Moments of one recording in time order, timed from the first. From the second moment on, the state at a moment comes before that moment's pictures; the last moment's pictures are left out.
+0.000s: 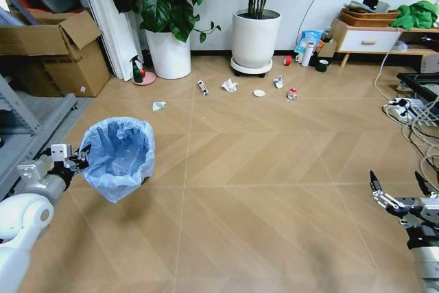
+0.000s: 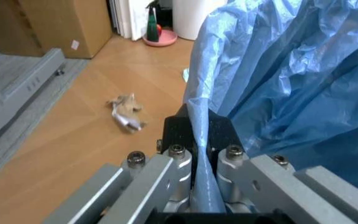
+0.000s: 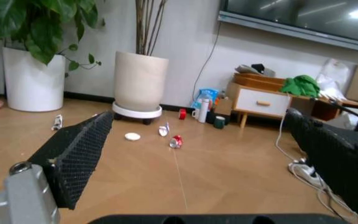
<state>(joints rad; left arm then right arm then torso) 1.24 -0.81 -0.71 -1.79 -0.78 0.34 -0.06 -1.81 1.13 0.99 1.97 0.48 0.38 -0.06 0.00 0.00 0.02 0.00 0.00</state>
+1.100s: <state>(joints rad) 1.23 -0.81 -0.70 -1.79 -0.79 0.35 -0.06 -1.80 1.13 0.99 1.96 0.45 0.43 -0.08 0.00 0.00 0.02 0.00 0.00</state>
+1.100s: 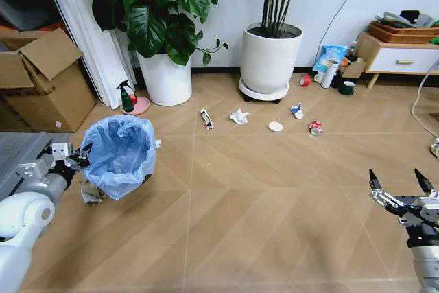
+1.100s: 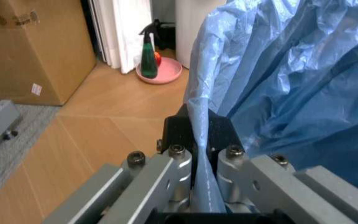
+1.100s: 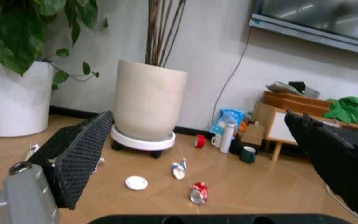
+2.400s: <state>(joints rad) 1.26 -0.80 -0.70 -1.82 -0.80 0.35 -0.07 -1.77 1.15 1.01 1.87 0.39 0.46 -0.09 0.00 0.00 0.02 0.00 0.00</state>
